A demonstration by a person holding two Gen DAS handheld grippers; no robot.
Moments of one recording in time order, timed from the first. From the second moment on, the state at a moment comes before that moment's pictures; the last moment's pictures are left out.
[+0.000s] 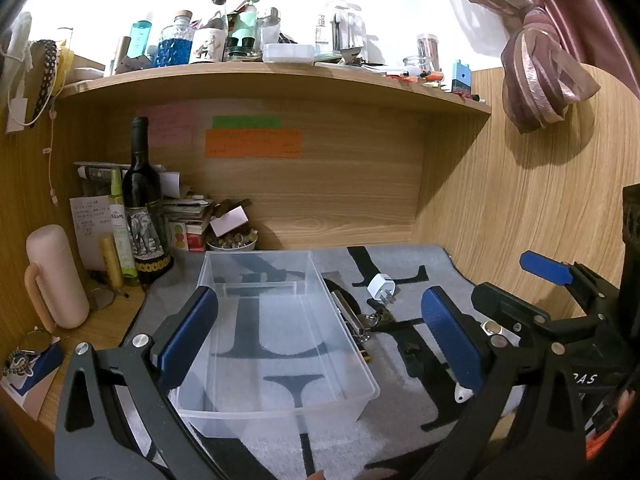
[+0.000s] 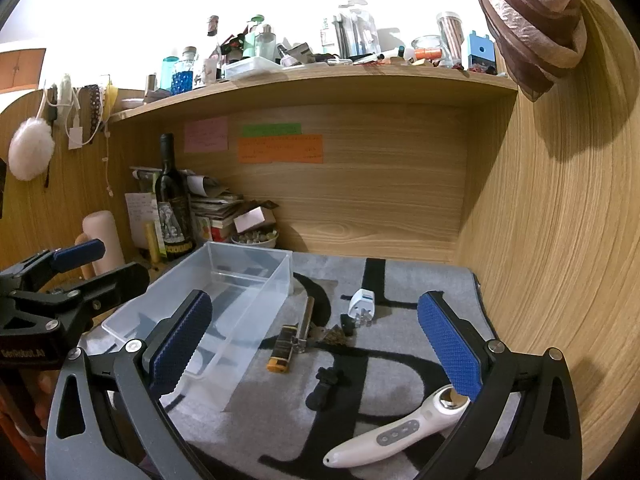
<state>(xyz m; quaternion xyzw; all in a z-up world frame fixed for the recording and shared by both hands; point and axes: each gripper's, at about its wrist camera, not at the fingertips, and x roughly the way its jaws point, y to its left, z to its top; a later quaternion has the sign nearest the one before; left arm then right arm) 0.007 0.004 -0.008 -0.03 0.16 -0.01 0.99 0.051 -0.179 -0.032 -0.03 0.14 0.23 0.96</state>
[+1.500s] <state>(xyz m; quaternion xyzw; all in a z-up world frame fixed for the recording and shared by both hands) 0.004 0.008 -0.008 -0.04 0.16 -0.01 0.99 0.050 -0.178 -0.031 -0.03 0.13 0.23 0.96</state>
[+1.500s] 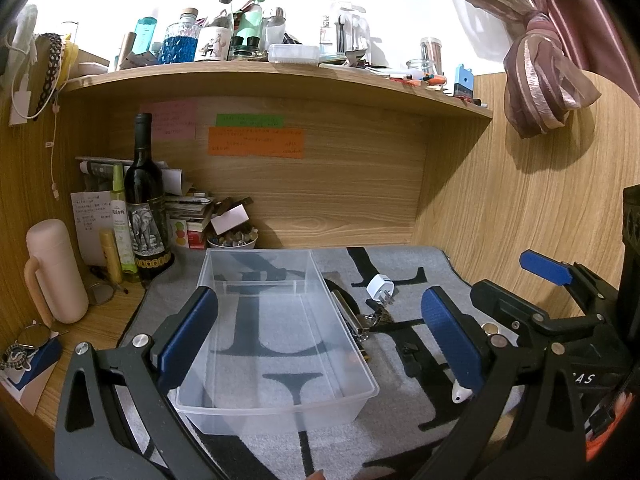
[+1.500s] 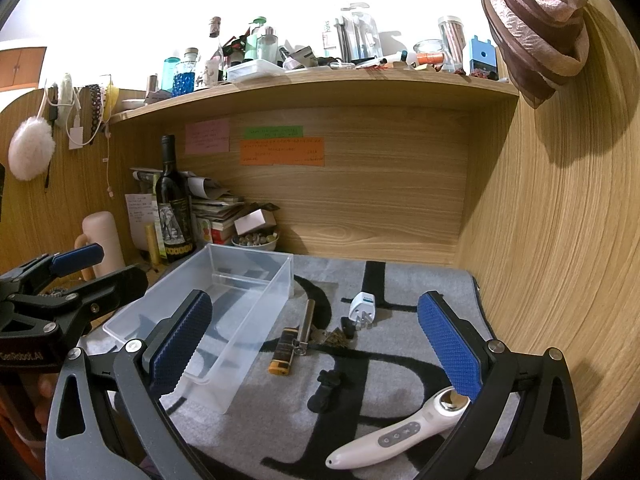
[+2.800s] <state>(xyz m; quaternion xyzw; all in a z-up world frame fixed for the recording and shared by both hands) 0.072 0.103 -0.029 -0.03 0.30 0.04 0.95 0.093 -0.198 -0.052 -0.03 0.21 0.13 0.97</state>
